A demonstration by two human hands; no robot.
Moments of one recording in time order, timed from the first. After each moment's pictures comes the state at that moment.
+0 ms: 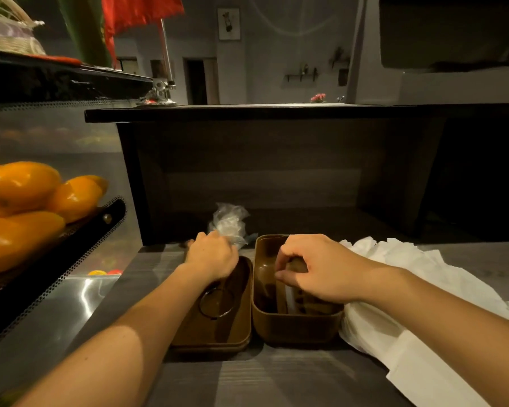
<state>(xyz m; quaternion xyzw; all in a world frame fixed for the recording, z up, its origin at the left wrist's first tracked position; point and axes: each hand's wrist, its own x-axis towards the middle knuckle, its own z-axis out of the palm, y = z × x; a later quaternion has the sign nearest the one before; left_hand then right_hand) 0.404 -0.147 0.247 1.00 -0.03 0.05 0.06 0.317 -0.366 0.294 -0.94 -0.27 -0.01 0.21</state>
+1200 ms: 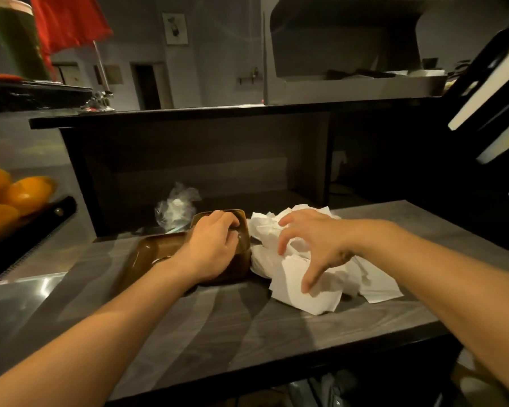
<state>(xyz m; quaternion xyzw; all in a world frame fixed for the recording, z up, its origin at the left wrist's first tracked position) 0.259 -0.244 0.277 0.93 -0.24 0.17 0.20 0.206 -0.473 0.319 -0.98 -0.16 0.09 0.02</state>
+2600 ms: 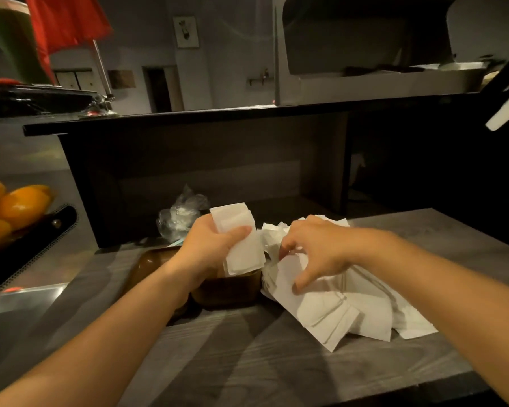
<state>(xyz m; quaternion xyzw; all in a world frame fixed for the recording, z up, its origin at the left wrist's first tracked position) 0.272 -0.252 0.297 0.76 -0.08 0.02 0.64 0.253 -0.463 0.311 -0.98 -0.16 0.06 0.03</state>
